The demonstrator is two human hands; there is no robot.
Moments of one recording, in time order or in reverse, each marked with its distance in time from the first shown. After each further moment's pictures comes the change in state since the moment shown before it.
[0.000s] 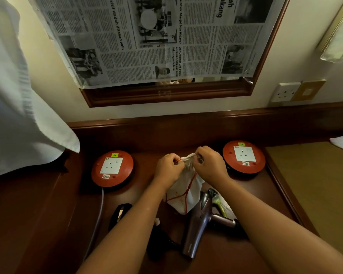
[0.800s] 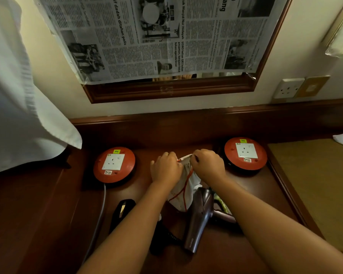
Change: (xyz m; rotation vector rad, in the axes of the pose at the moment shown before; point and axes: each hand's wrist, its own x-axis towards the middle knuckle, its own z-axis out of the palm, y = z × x) left_hand -0.009 0.002 -0.006 0.574 0.040 -0.023; right_hand -0.001 -0.009 0.012 -0.222 -0.116 0.076
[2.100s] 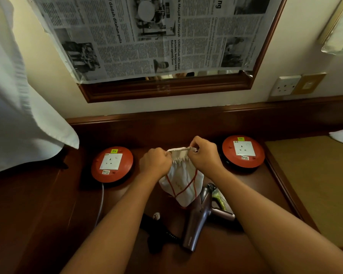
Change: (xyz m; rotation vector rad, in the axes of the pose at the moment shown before) left_hand 0.010 -0.012 -0.028 -0.051 -0.083 -0.080; right_hand 0.008 -0.009 -0.018 0.478 0.033 0.086
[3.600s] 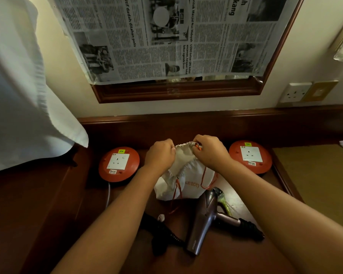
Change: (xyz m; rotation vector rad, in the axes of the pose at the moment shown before) left_hand 0.014 -0.007 -0.016 -0.054 0.109 0.179; right_hand 0.018 -0.021 -0.015 -0.357 -0.142 -0.178
